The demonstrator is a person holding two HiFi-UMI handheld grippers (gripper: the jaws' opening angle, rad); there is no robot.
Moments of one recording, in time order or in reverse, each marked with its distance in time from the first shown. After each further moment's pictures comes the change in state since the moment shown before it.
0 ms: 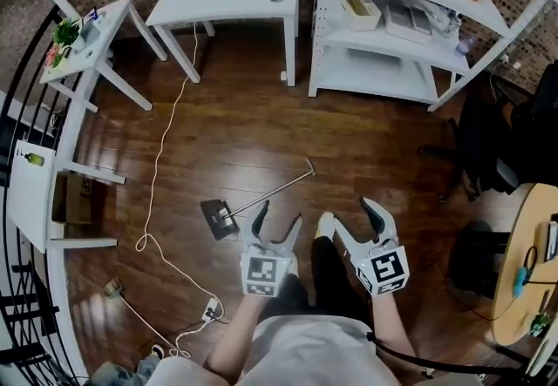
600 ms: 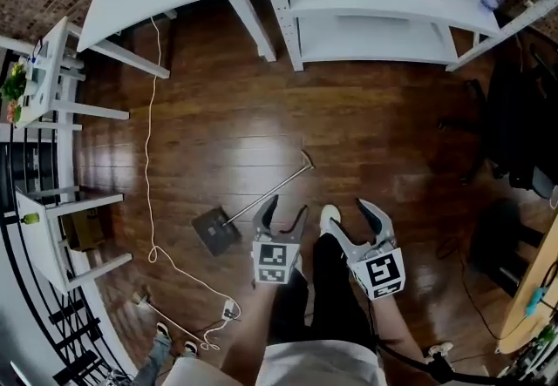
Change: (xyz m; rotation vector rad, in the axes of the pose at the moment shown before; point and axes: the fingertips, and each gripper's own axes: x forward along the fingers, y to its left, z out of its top) left arm 0.283 0.003 -0.120 -0.030 0.337 -0.048; right arm 0.146 -0.181 -0.129 0.189 0.162 0.007
